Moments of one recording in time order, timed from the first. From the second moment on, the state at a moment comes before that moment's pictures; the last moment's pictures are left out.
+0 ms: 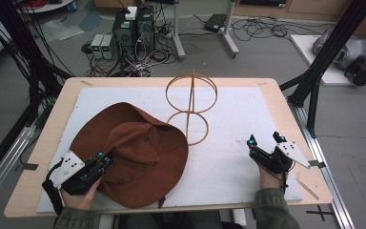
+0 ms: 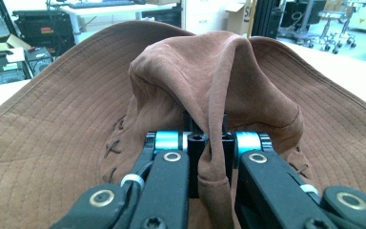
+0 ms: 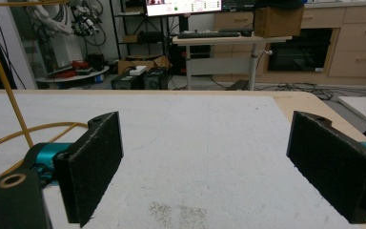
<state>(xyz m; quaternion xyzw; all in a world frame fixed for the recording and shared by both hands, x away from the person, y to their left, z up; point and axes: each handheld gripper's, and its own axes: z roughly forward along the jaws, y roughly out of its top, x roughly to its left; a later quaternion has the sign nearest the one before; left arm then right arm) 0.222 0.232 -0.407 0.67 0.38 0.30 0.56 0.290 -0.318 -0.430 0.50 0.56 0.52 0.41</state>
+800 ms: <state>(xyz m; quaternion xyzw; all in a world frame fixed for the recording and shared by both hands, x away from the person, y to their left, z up) 0.207 0.244 -0.377 0.62 0.34 0.33 0.63 0.291 -0.317 -0.431 0.50 0.56 0.52 0.41</state>
